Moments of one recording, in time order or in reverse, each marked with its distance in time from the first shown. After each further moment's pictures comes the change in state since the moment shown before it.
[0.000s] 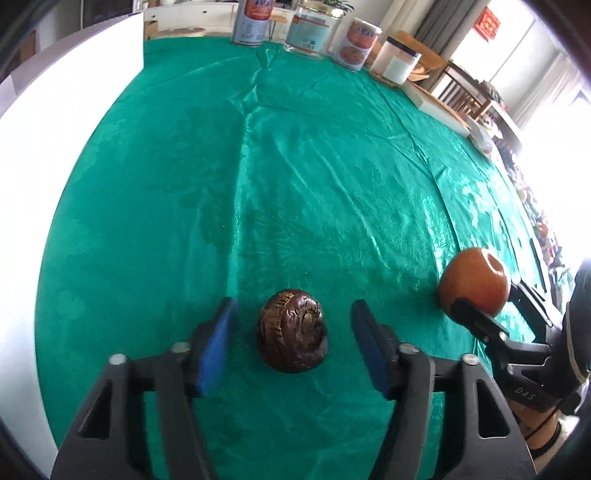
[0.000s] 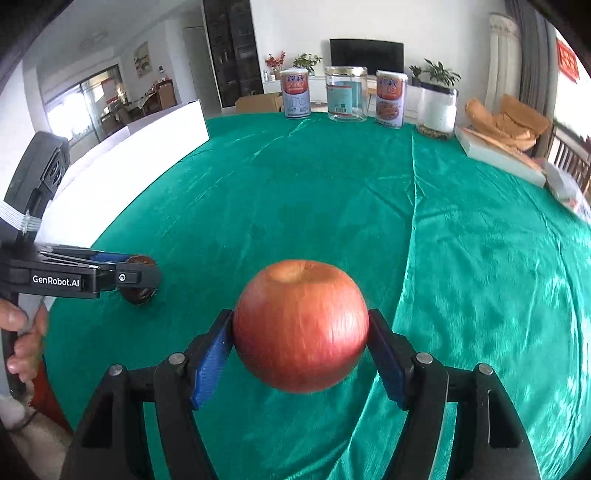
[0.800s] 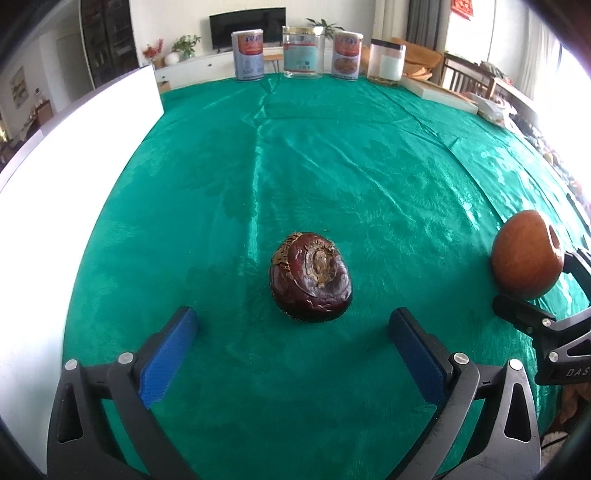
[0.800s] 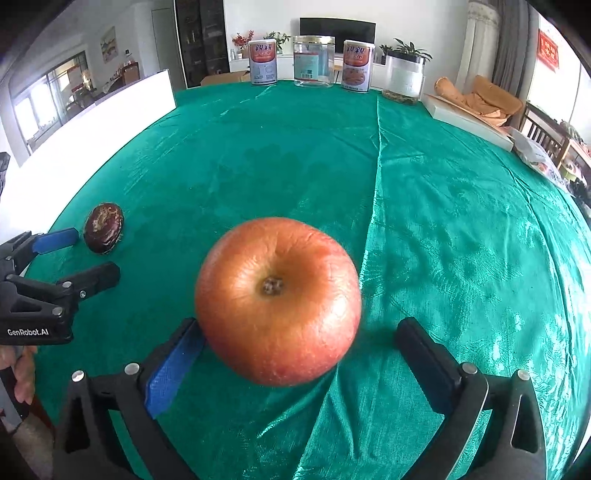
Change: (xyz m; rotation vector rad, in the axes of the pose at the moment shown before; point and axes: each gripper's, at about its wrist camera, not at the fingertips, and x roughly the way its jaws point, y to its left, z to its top) left arm 0.005 -0.016 -0.051 0.178 -0.178 0.224; right arm 0.019 0.003 -0.023 0.005 0.078 -0.172
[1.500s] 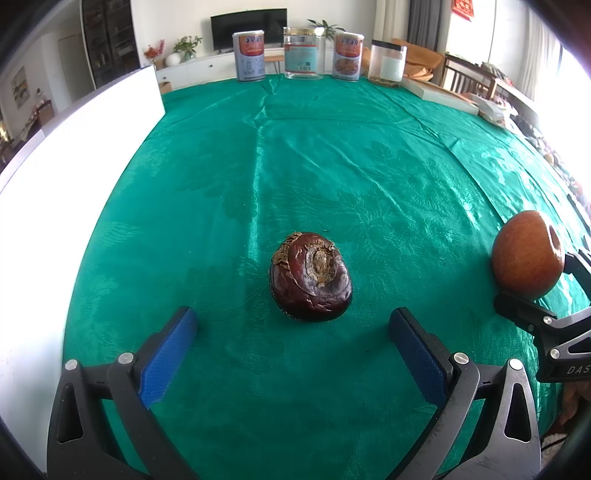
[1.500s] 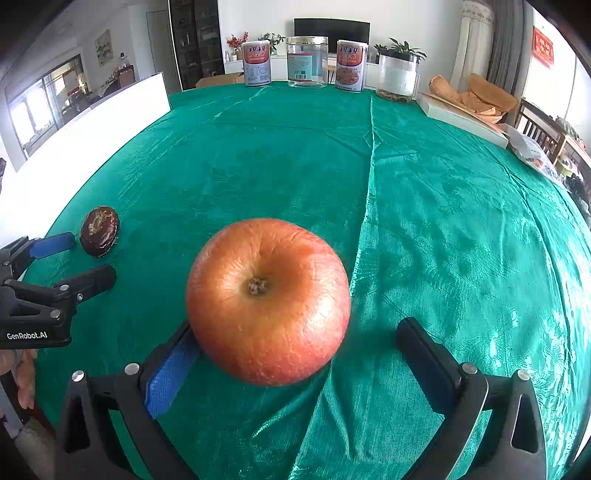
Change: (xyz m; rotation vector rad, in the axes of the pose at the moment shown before) left arm -0.001 0.000 -0.001 0.000 -0.002 0.001; right arm 0.000 -0.001 0.000 0.005 -0.002 -0.002
